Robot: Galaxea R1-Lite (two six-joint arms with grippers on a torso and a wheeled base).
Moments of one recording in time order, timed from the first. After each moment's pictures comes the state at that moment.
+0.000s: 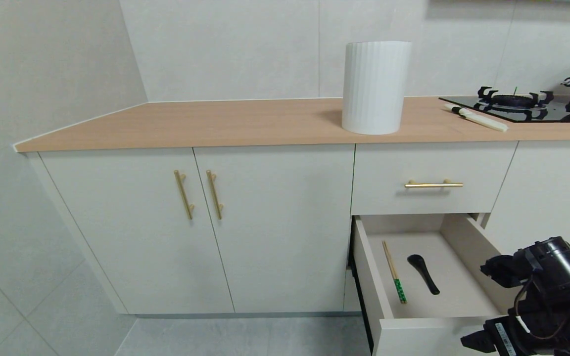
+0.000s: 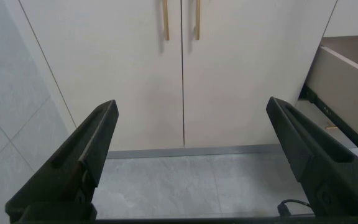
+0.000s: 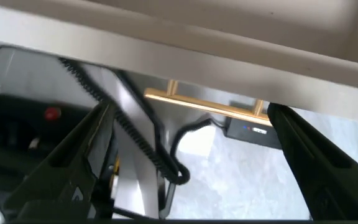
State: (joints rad) left arm 0.00 0.00 0.00 0.01 -0.03 0.01; right arm 0.26 1.62 -0.49 -0.07 -0.06 0.09
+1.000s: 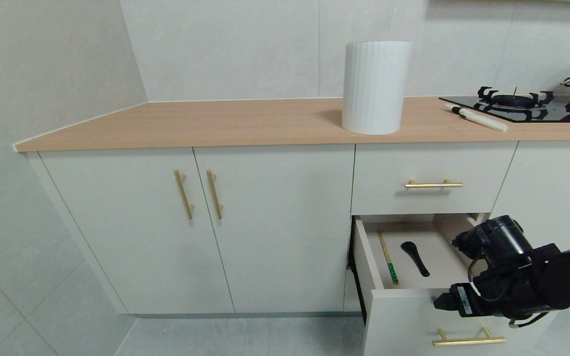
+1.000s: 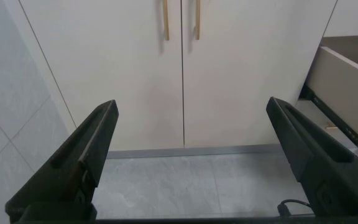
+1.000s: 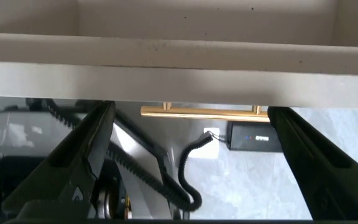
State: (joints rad) left arm 0.00 0.00 0.00 0.01 -0.03 0.01; right arm 0.28 1.84 -0.69 -0.10 -0.13 0.21
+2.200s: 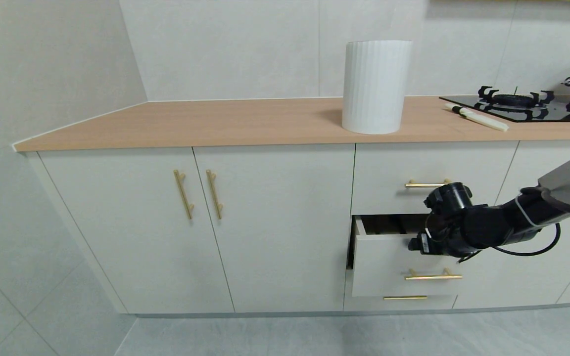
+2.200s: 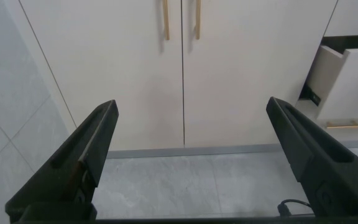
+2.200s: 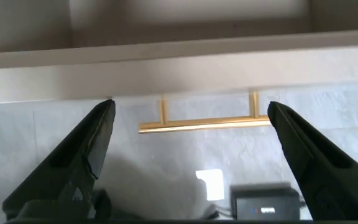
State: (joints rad) left arm 0.00 0.00 0.00 0.01 -0.03 0.01; right arm 0.19 2.22 -1.21 -0.11 -0.21 0.21
